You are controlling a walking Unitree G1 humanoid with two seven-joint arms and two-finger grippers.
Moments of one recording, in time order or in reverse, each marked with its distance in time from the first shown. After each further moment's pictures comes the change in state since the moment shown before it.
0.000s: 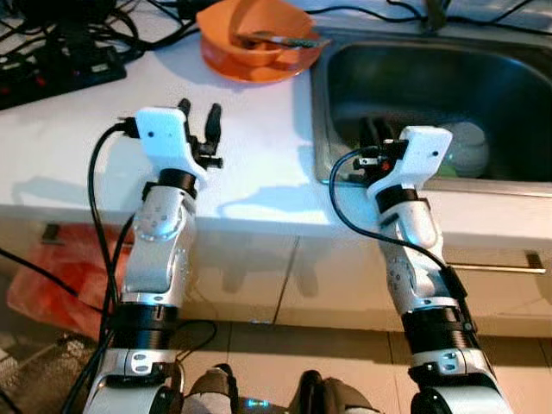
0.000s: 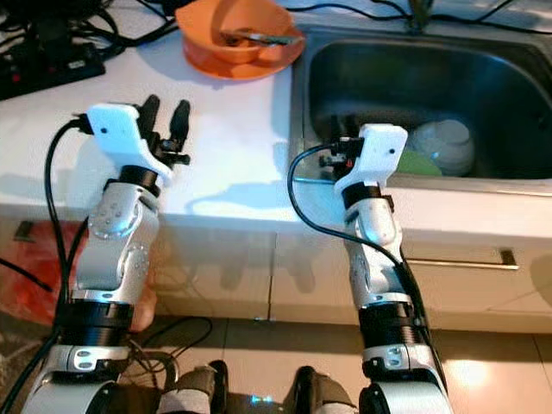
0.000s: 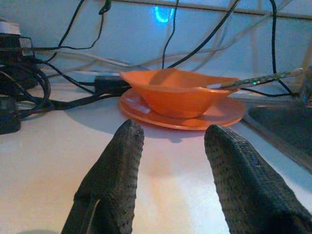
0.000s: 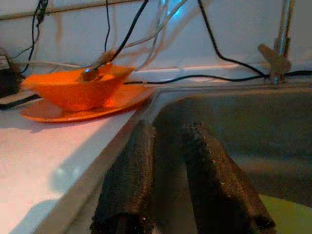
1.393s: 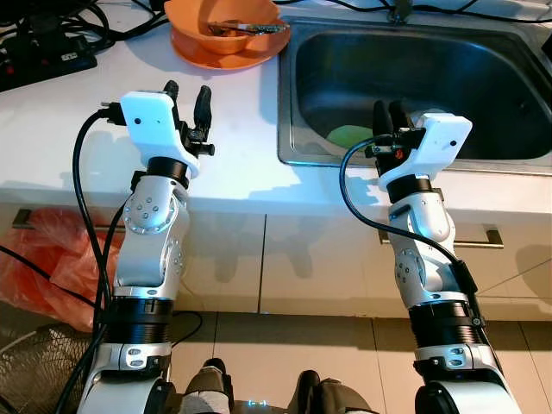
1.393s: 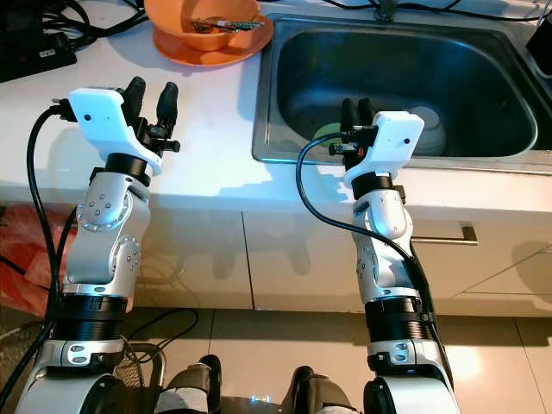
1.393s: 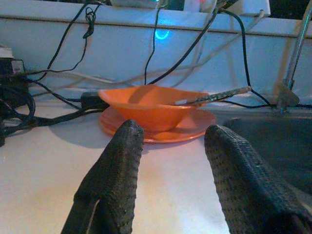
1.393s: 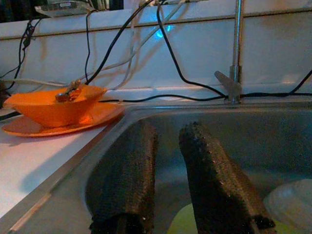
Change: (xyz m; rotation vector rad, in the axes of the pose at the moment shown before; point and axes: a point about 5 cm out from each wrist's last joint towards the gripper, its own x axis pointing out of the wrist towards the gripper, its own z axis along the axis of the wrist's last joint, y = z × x) left arm 0.005 0.007 0.017 0.031 -0.059 0.022; right arm 0.004 -0.007 0.015 -0.015 -0.068 -0.009
